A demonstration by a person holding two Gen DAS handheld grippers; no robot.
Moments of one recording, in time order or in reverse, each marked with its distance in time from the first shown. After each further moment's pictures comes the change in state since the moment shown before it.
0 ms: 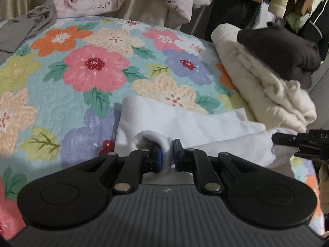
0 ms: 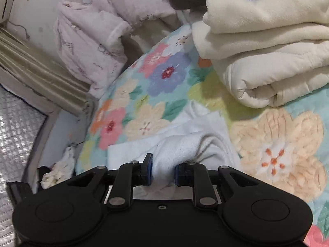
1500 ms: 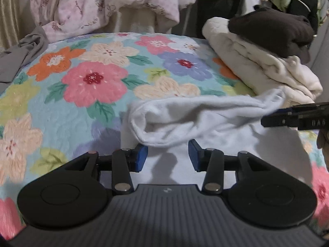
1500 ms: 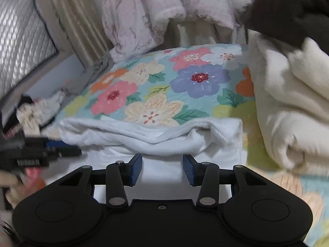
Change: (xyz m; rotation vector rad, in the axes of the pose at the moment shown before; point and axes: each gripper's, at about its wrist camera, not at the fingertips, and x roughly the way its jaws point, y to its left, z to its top) left arm 0.010 0.001 -0.013 0.174 -0.037 0.045; right arm 0.037 0.042 -0.004 -0.565 0.041 -0.086
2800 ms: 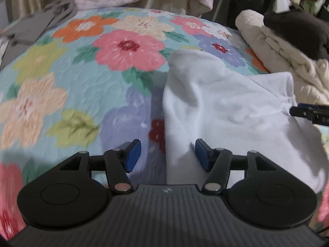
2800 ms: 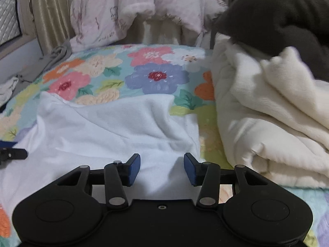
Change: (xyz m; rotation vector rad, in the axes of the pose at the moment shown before) left arm 0.001 0.048 -0.032 -0.173 0.092 0.060; right arm 0.002 -0.001 -0.006 -0.040 -0.005 -0.299
